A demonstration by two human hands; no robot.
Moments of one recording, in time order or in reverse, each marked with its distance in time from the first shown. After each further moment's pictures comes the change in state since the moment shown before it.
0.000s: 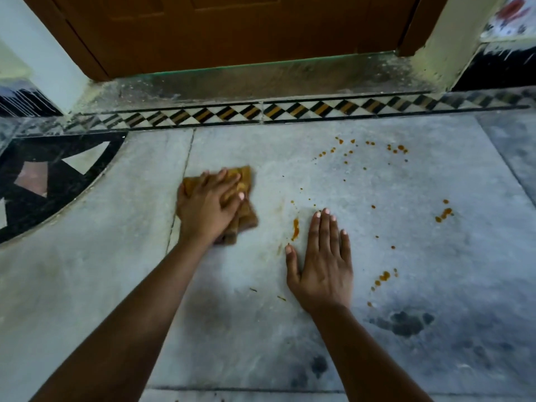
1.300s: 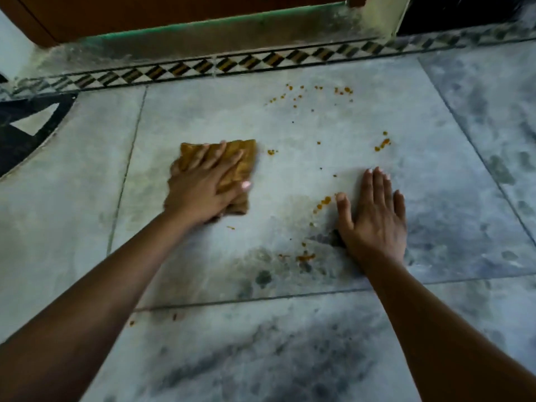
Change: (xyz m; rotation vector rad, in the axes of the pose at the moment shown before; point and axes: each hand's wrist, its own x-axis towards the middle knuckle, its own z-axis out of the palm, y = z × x) left_hand -0.072 0.078 0.004 0.144 -0.163 0.185; right_hand -0.038 0.138 -0.053 -0.017 -0.036 0.197
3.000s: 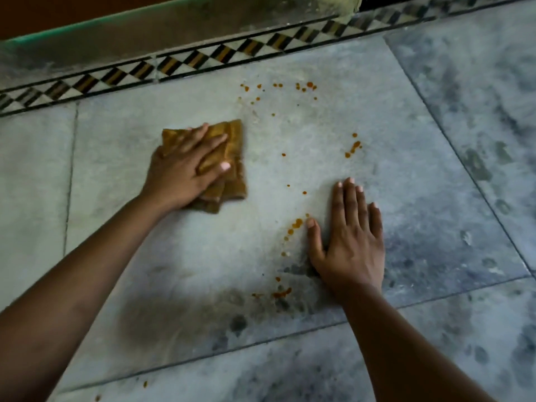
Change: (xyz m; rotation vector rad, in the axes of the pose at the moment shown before) left_hand 0.090 0.010 -0.007 -0.109 -0.034 0.184; right_hand -0.002 -0.005 -0.001 -0.036 -0.001 0.032
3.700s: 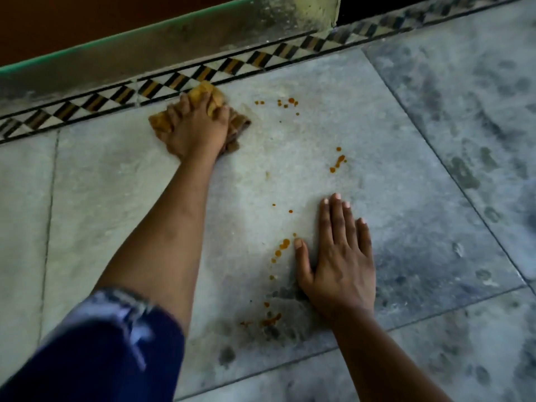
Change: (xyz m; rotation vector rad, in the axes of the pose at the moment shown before) left_hand 0.125 0.058 0.004 -0.070 0.092 -0.559; right_hand 0.000 0.000 0.000 0.012 0.008 0.024
